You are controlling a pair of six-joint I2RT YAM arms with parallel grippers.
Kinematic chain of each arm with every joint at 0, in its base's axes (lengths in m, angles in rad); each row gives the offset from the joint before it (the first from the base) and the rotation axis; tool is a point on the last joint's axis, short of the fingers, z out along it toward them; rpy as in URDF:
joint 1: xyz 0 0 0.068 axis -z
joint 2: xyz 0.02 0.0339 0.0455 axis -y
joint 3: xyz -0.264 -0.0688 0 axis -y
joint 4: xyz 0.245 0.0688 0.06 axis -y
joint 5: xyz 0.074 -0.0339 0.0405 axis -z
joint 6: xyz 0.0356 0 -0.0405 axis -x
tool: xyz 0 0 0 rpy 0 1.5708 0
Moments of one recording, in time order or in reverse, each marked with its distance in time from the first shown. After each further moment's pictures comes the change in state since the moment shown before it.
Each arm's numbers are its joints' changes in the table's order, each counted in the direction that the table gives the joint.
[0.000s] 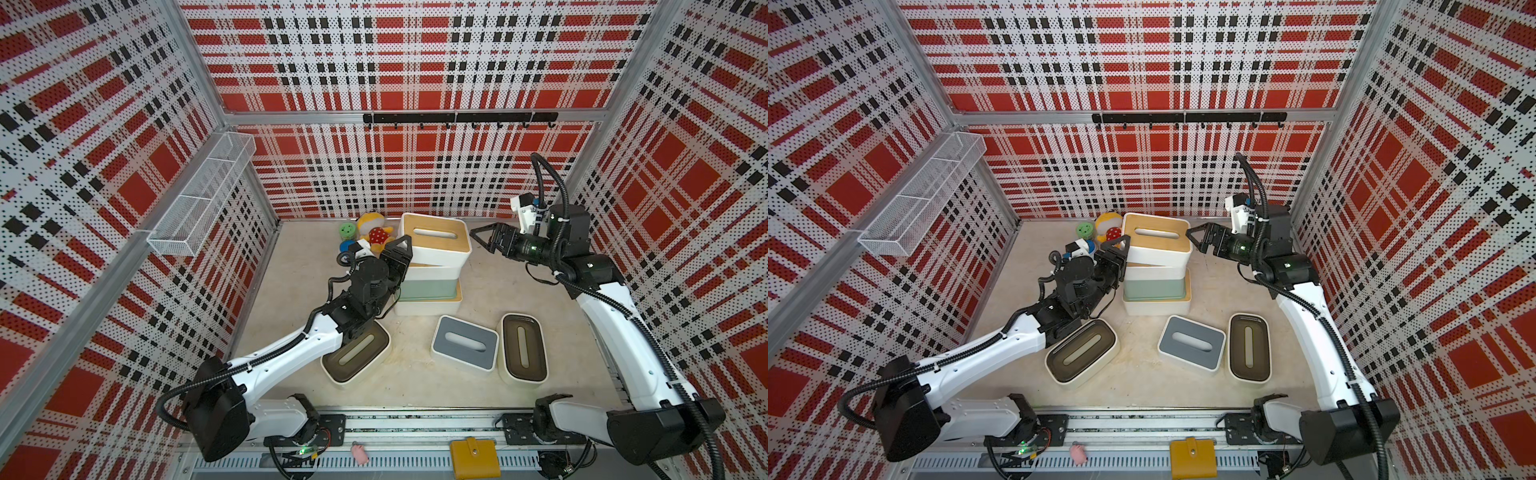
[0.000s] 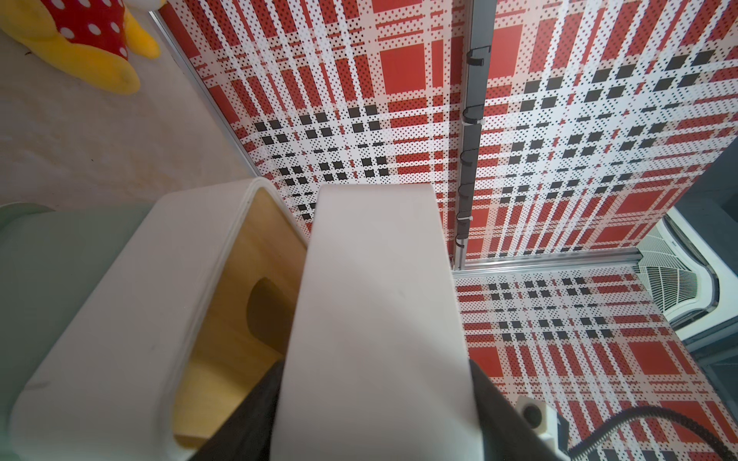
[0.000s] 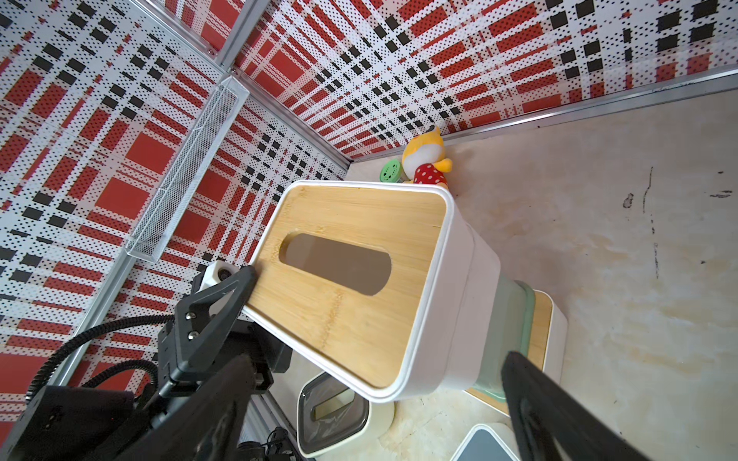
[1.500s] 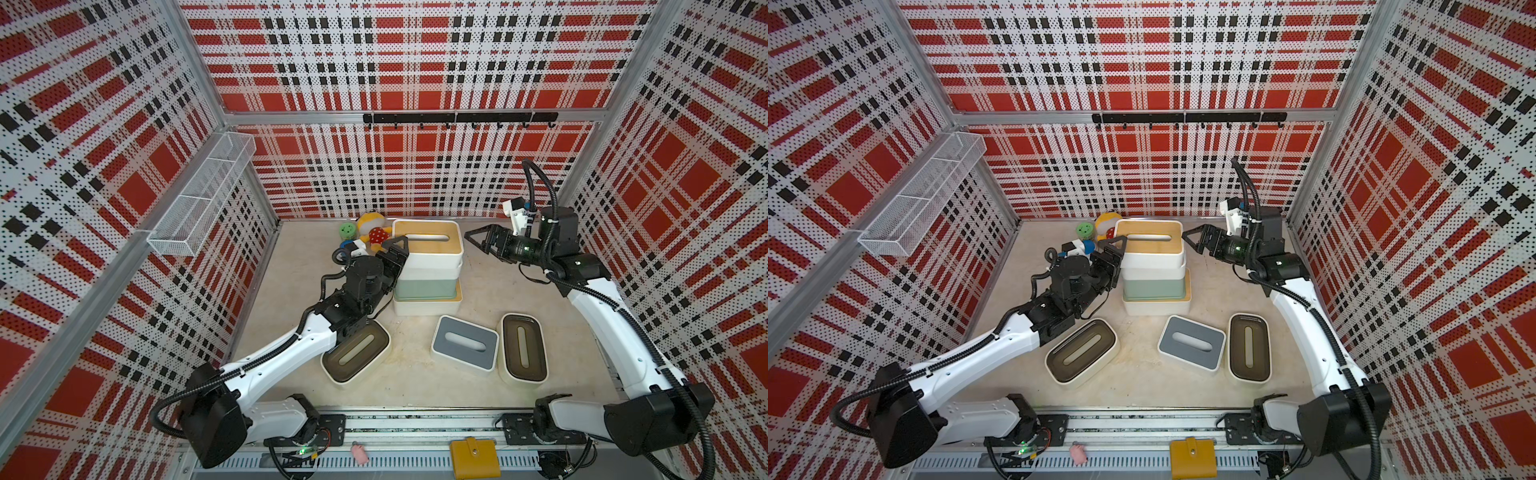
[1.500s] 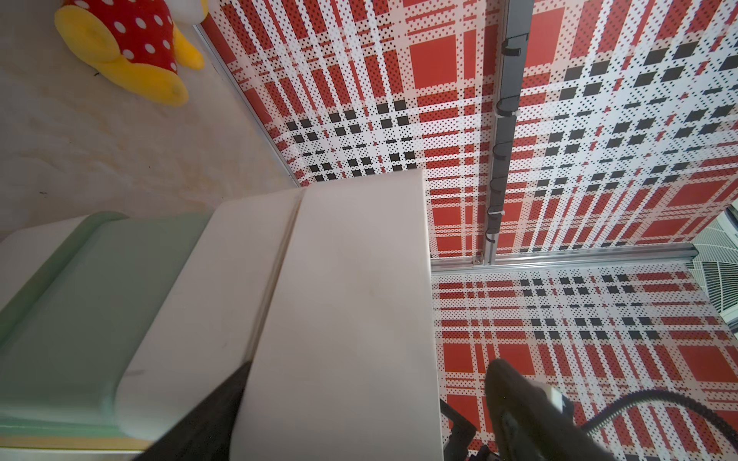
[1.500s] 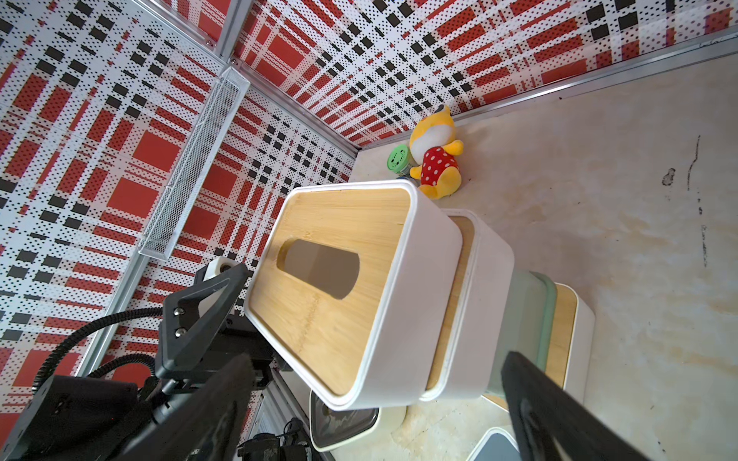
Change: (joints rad) left arm -0.060 0.033 0.008 -0.134 0.070 -0.035; right arm -0.008 -0.037 -0.054 0.074 -0.049 -0.047
